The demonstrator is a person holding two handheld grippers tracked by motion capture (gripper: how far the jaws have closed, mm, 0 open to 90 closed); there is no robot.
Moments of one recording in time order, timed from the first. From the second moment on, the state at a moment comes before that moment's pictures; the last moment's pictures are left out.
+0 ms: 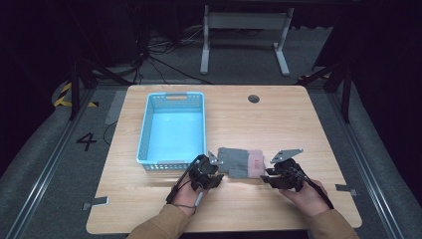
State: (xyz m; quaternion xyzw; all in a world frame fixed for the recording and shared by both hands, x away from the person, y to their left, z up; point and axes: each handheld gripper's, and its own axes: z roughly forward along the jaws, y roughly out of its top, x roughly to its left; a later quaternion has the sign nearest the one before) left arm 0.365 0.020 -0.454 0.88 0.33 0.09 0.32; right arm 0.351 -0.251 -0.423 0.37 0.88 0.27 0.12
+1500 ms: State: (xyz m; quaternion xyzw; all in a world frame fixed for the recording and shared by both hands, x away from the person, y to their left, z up) left arm 0.362 0.010 -0.448 0.89 0.30 0.12 0.33; right arm 0.362 -0.247 -0.418 0.33 0.88 0.26 0.21
